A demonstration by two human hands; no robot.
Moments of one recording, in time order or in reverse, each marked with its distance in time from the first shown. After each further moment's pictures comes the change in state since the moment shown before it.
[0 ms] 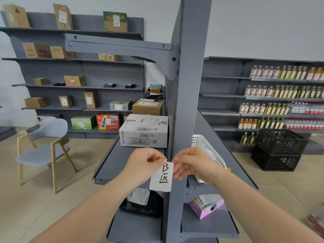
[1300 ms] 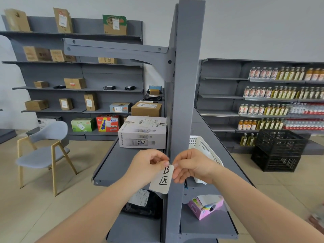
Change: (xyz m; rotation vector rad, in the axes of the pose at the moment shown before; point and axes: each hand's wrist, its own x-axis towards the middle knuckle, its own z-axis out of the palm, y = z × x) left_hand 0.000 0.002 0.014 0.018 0.005 0.023; right_hand -0.006 -0.004 -0.007 -0.096 -0.093 0.041
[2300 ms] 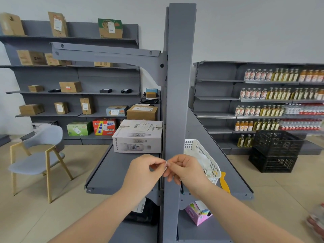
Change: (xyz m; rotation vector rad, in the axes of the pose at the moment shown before) left_hand 0.004 -0.004 0.018 0.163 0.185 0.225; right_hand 0.011 0.023 0.016 0.042 0.353 -0.253
